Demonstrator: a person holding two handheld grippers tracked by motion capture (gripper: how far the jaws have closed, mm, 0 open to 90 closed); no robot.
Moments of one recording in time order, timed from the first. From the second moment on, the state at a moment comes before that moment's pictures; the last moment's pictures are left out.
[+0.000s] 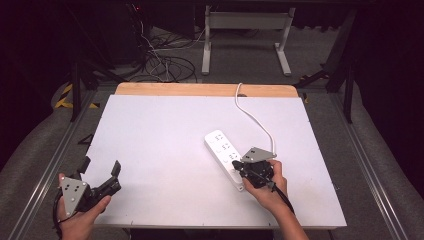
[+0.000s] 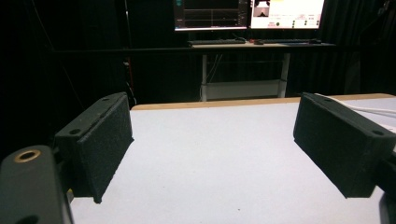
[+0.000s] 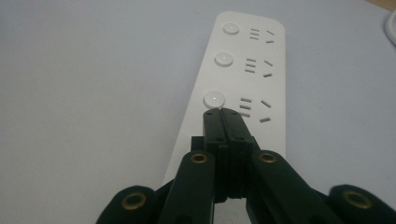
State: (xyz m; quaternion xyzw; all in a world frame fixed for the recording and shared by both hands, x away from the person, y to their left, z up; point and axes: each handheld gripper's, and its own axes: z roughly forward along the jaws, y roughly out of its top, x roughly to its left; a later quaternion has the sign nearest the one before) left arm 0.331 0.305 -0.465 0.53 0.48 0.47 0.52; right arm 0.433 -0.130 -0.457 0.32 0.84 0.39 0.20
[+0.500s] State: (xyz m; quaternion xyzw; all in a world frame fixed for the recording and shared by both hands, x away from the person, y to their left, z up) left arm 0.331 0.305 -0.465 0.54 0.47 0.47 0.51; right arm 0.434 -0.125 -0.460 0.32 0.85 0.37 0.18
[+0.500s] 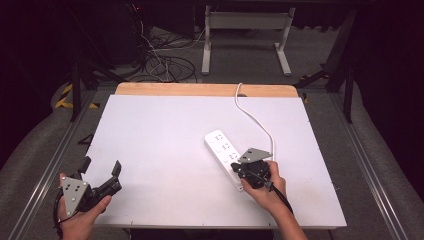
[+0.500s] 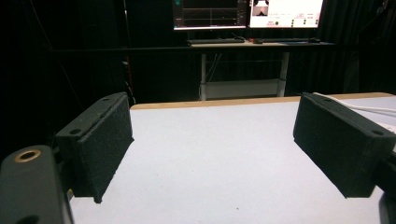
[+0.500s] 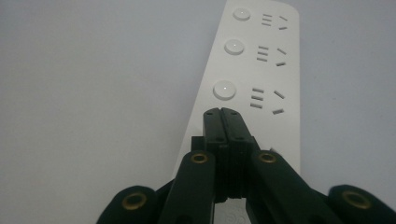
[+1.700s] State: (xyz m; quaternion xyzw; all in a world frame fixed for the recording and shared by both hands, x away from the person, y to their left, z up) left arm 0.331 0.305 -0.465 0.54 0.48 0.47 0.51; right arm 0.428 -0.121 -0.467 0.34 0.84 0.37 0.19
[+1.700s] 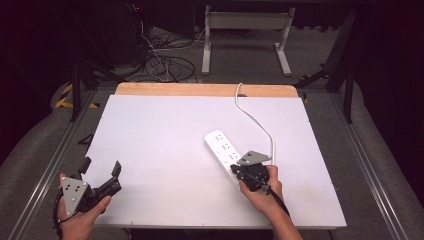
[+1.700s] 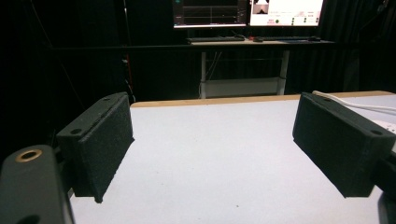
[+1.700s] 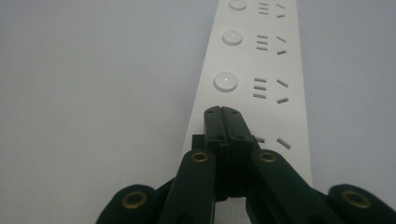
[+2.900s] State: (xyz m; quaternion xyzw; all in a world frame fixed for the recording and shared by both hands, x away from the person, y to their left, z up) left arm 0.332 0.305 -0.466 0.54 0.48 0.47 0.51; right arm 0.420 -0.132 -0.444 0.33 0.80 0.44 0.23
